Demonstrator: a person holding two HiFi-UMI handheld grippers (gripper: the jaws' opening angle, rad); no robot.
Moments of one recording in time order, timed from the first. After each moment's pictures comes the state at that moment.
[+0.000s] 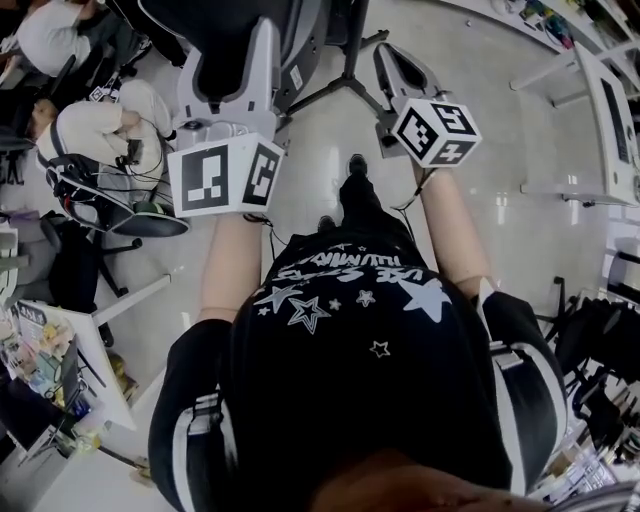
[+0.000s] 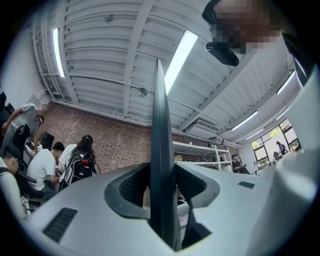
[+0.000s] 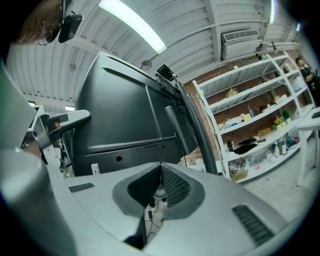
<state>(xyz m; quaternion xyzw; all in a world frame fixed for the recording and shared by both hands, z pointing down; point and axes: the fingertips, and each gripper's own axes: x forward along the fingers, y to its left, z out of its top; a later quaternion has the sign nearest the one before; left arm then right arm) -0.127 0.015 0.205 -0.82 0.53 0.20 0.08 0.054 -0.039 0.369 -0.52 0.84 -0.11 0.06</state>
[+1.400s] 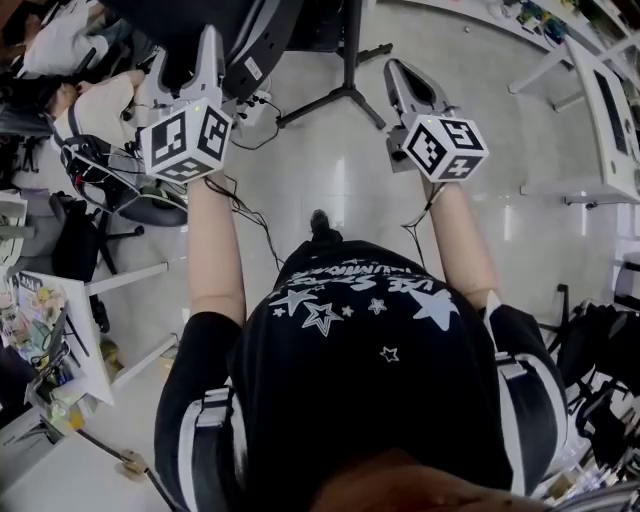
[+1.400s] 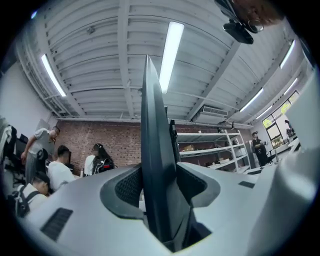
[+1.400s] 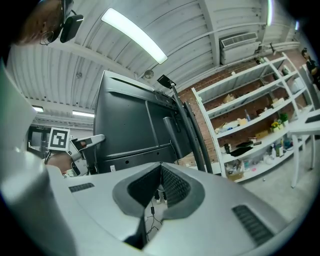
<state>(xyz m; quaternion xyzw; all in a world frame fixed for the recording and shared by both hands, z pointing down) -0.126 0.079 0.214 -0.78 0.60 0.13 0.11 0.145 0.091 0.351 -0.51 0.85 -0.11 0.07</state>
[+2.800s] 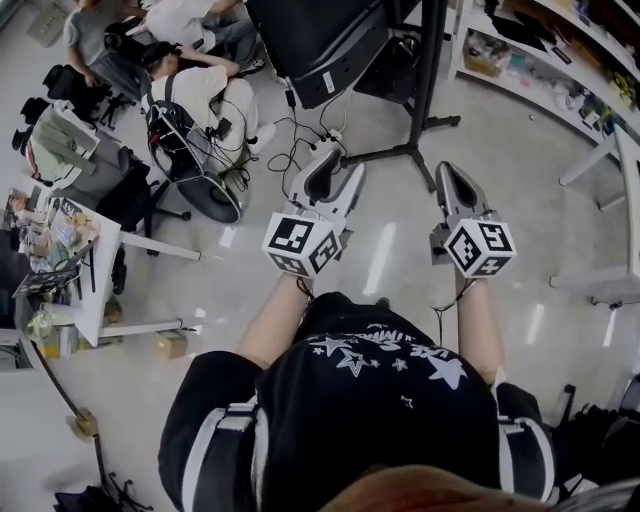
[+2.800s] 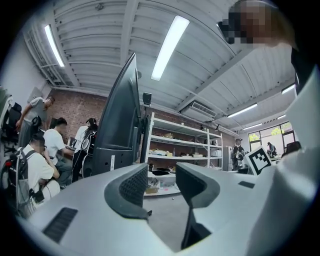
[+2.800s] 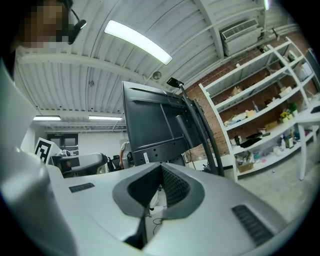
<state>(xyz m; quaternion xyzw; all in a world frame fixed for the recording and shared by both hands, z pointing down) 0.016 0.275 0.315 -0.84 0.54 0.10 -0.02 0.182 0.228 0.378 -0.43 0.89 -0.13 0.06</state>
